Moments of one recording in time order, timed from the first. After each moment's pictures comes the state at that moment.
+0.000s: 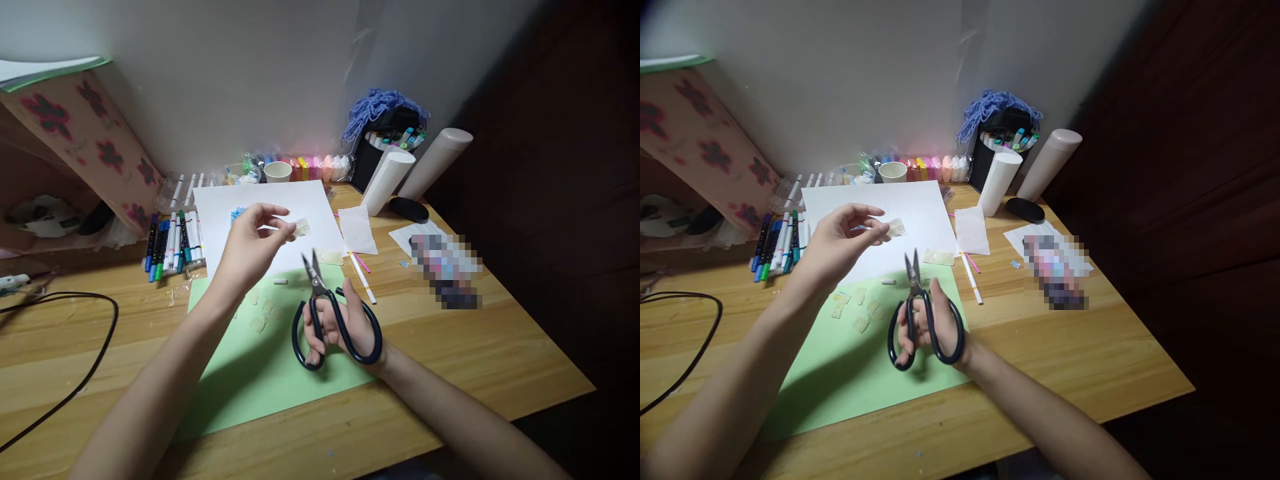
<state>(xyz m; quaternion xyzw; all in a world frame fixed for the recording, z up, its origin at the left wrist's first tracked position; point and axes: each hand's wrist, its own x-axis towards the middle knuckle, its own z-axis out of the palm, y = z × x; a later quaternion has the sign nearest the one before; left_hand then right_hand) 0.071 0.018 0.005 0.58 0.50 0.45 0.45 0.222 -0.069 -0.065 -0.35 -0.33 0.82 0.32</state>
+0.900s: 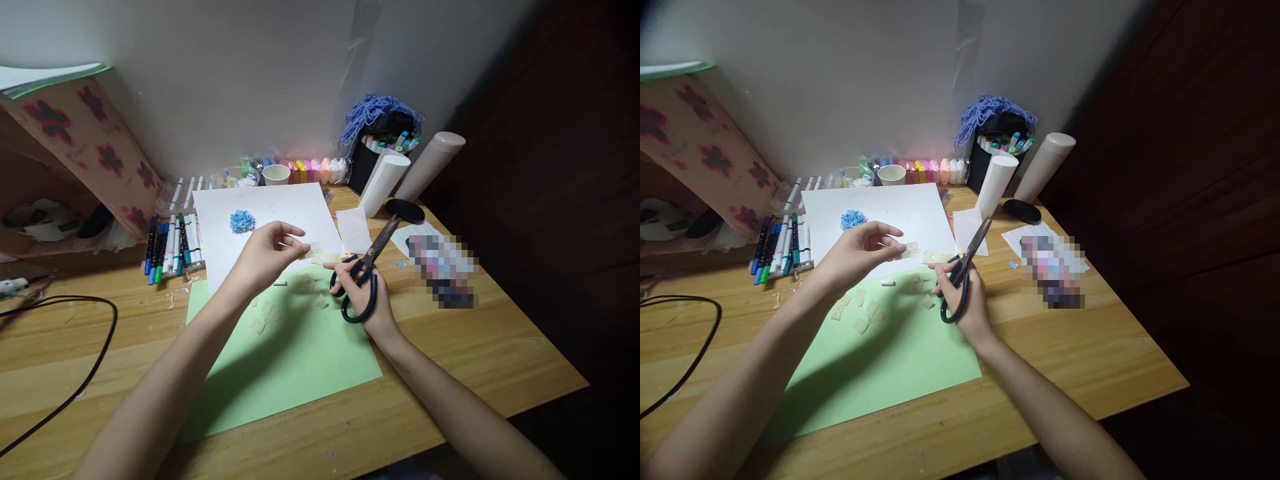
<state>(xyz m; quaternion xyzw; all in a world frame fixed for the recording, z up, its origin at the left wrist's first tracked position) 0.077 0.014 0.001 0.59 0.51 0.34 0.53 0.243 -0.043 -0.071 -0.57 -0.43 0.43 0.55</state>
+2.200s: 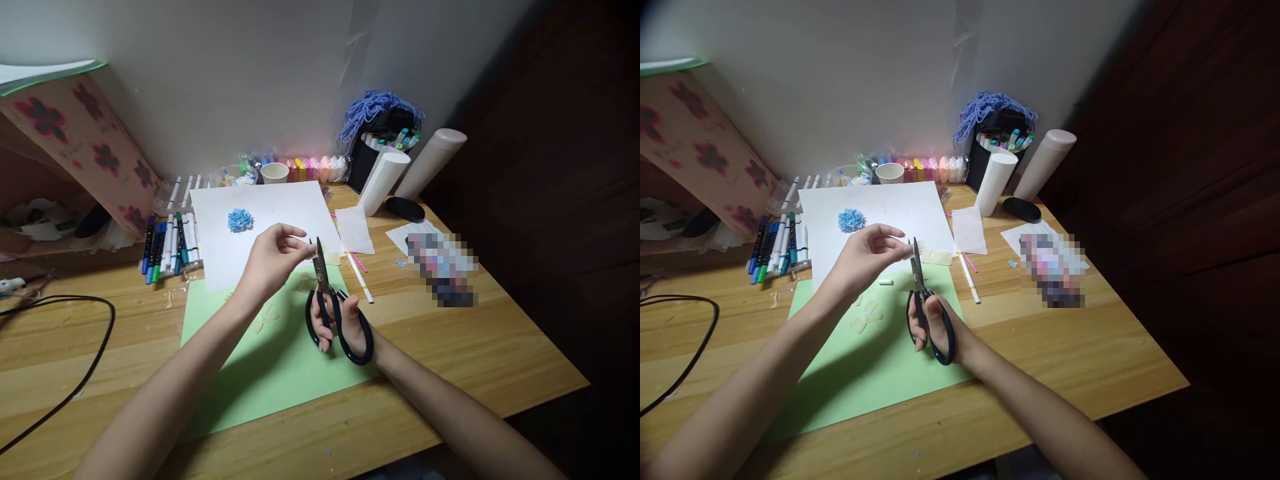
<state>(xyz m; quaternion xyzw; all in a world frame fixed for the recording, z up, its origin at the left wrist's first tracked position) 0.093 0.010 -0.010 0.54 0.51 0.39 0.55 0.229 -0.070 -0.097 -0.37 -0.45 0.71 0.40</state>
